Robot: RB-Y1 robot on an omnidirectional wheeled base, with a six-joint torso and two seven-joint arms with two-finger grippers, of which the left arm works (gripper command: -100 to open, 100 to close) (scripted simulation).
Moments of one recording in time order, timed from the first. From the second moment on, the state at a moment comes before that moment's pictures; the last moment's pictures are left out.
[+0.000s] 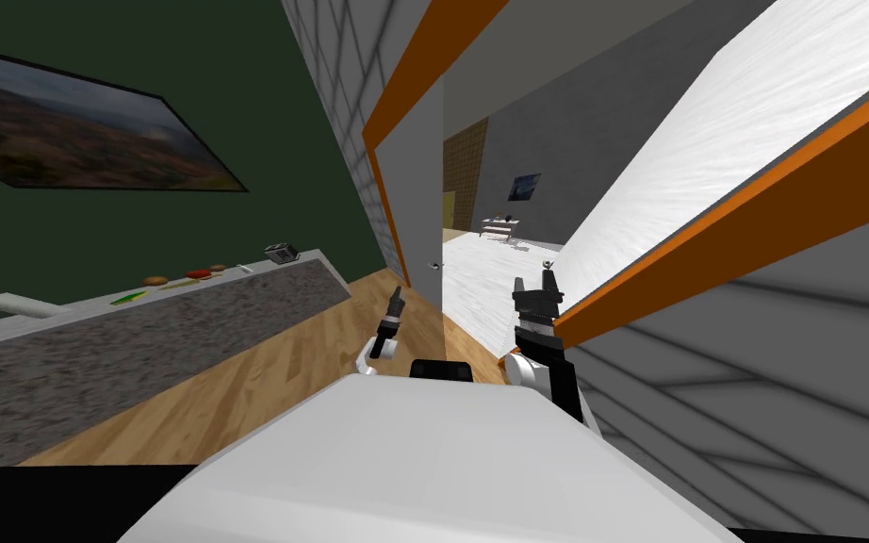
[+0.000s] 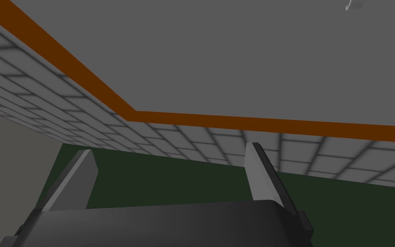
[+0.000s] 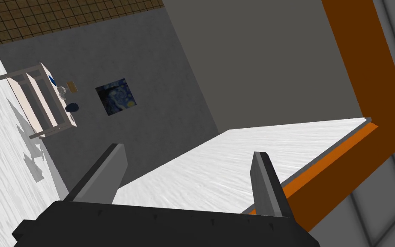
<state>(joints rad) 0.18 0.11 -0.05 -1.48 -0.16 -0.67 0.15</state>
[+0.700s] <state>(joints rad) 0.10 0.11 -0.06 -1.29 -0.17 -0.71 0.16</state>
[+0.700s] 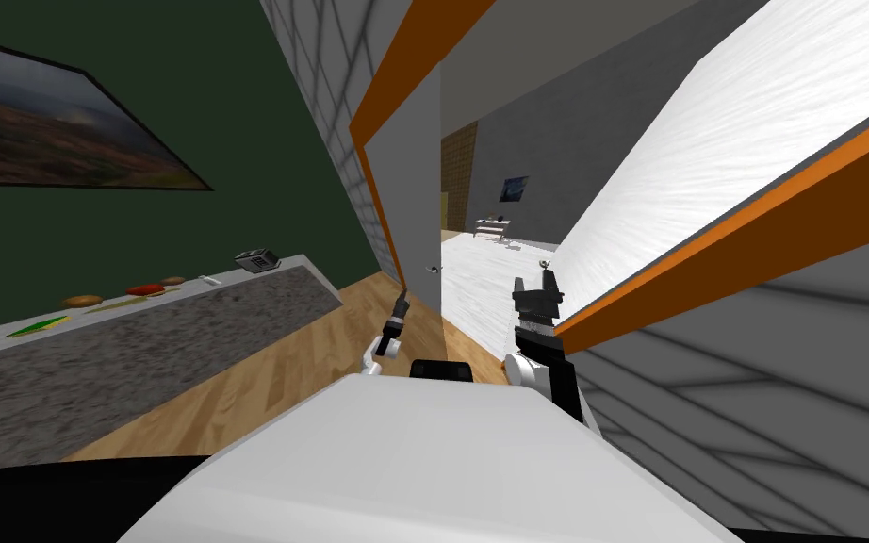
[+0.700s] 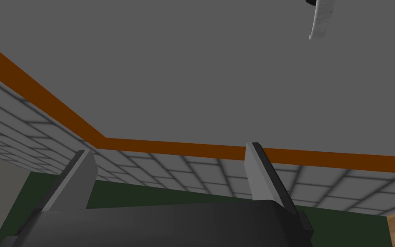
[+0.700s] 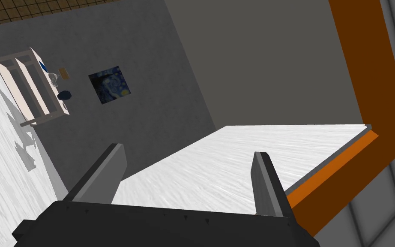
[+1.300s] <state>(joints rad) 0.04 0.10 -0.08 -1.17 -0.19 -0.73 0.18</state>
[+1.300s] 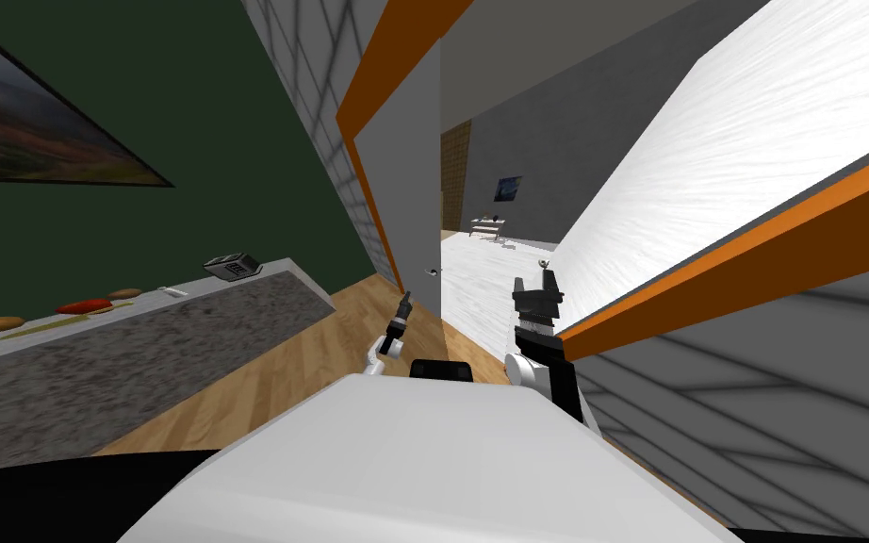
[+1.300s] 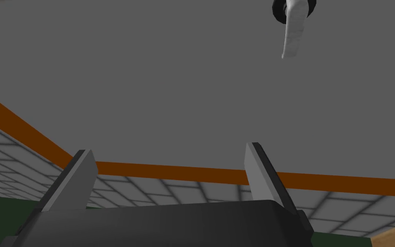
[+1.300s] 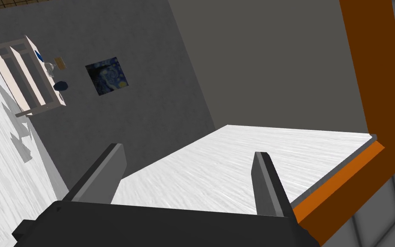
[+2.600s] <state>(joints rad) -0.08 0.08 -0.10 -0.89 -0.22 -0.78 0.20</state>
